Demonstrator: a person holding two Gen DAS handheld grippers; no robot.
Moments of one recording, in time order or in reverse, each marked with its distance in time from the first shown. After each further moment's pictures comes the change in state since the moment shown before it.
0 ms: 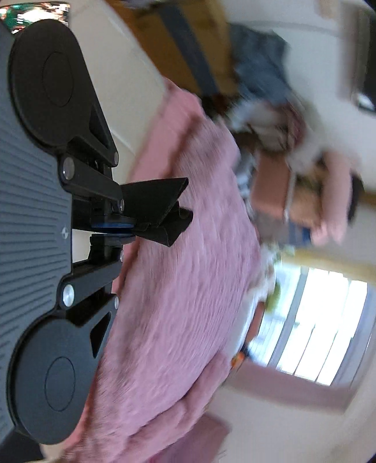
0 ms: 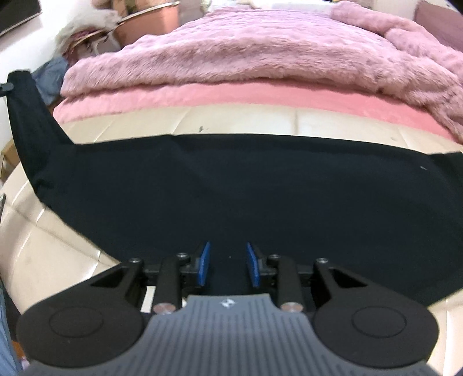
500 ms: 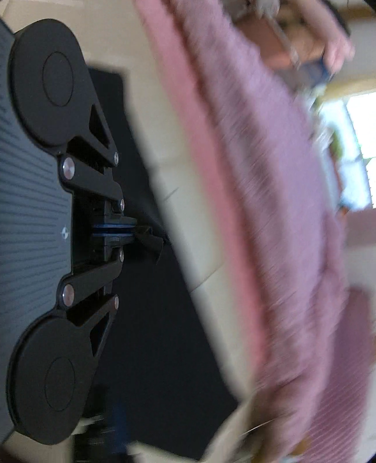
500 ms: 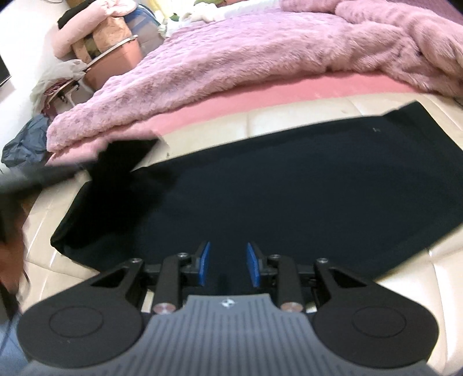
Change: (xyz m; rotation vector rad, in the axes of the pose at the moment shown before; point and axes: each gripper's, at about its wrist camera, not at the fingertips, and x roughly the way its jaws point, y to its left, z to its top) left arm 0.034 -0.207 -0.194 0.600 0.320 -0.281; right arm -0.037 -0.051 -0.019 0.241 -0.049 0.028
